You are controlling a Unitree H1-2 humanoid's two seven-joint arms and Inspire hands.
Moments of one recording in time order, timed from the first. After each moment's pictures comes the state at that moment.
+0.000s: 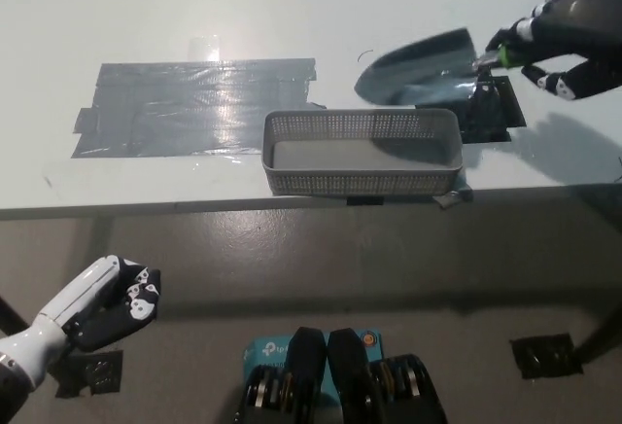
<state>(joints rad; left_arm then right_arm) -0.14 0.52 -0.04 -0.24 0.01 0.32 -0.41 -1.08 -0.80 0.62 0.29 -0.64 -0.45 0.51</state>
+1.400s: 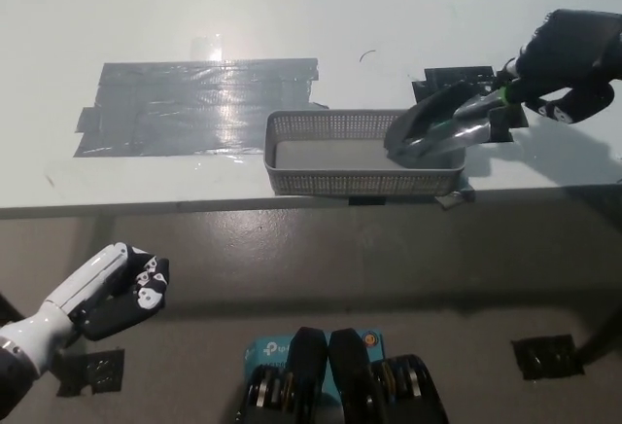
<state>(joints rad) -0.17 0.52 -0.05 -0.27 0.01 0.35 -0.43 -1.10 -0.72 0.64 0.36 -0.80 -0.46 0.68</state>
